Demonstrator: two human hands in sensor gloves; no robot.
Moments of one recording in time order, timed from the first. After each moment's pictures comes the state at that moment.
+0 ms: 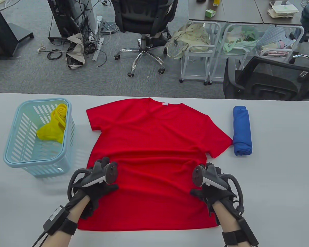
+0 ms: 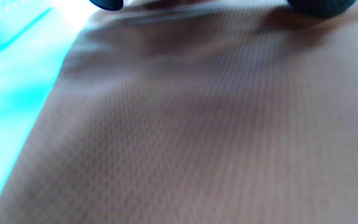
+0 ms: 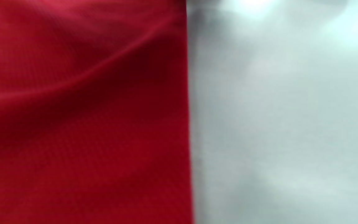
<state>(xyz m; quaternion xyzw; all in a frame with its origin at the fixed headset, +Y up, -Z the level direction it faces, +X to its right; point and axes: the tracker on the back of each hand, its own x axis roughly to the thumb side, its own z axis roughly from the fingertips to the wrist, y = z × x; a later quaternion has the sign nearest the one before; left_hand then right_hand) -0.223 -0.774 -0.320 -0.27 -0.09 -0.11 0.95 0.163 -0.768 -0.301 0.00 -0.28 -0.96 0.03</state>
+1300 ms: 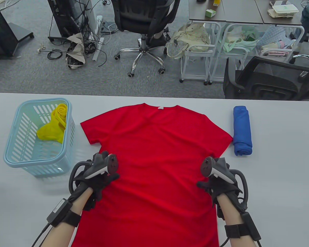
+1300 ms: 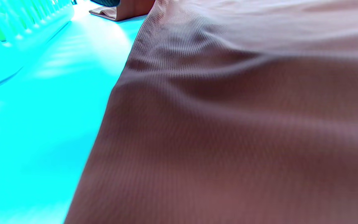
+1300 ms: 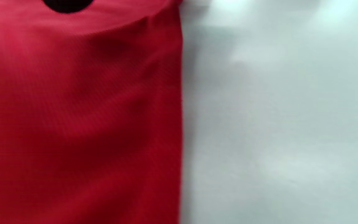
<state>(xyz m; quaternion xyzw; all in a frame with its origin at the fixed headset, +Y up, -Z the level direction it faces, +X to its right) -0.223 -0.754 -0.356 -0.24 -0.04 -0.08 0.97 0.184 -0.748 -0.322 0.04 -0.28 -0.96 -0.02</state>
